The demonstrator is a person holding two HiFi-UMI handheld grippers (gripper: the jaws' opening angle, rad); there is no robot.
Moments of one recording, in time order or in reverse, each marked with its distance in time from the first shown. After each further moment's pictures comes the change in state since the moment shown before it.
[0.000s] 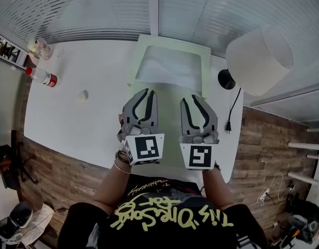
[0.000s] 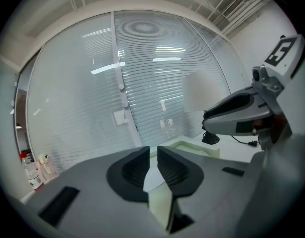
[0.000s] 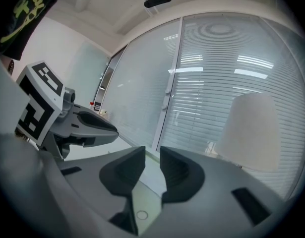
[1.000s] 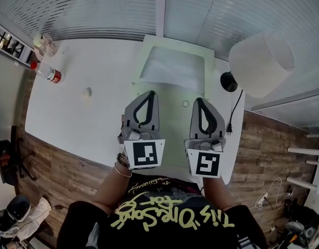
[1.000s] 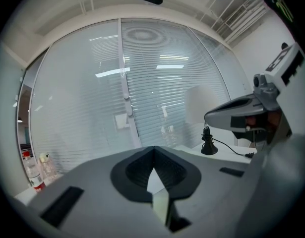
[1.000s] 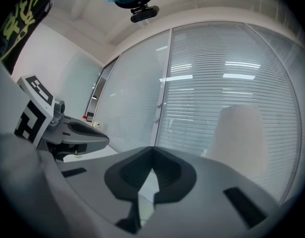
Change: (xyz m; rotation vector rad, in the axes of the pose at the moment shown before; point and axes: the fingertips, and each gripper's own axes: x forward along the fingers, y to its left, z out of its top) left arm -0.021 0.011 0.037 0.022 -0.120 0.003; right arm -0.021 -0.020 0.031 0.261 -0.096 -0.137
